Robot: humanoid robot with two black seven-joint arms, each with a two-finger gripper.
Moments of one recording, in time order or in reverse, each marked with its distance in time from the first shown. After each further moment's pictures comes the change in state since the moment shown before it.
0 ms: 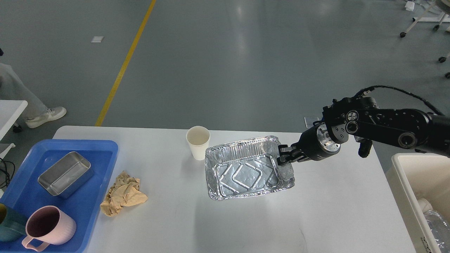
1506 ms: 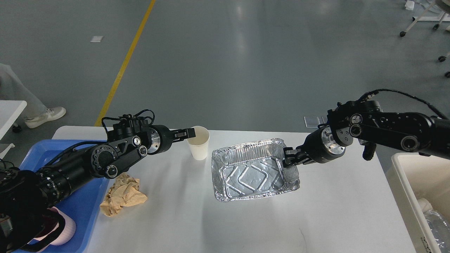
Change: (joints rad) left arm -0.094 -1.379 0.471 0.803 0.662 0.478 0.040; right arm -0.024 -0.016 -0.005 -0.012 -0.014 0.000 0.000
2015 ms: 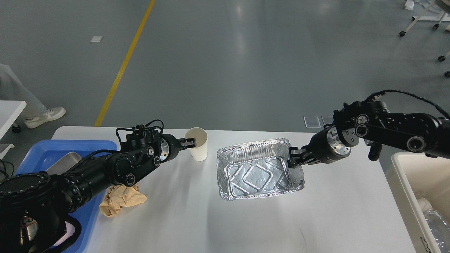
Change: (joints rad) left arm 0.007 -0.105 0.081 0.157 -0.019 0.050 -0.002; right arm -0.008 -0.028 0.000 0.005 0.000 0.000 0.000
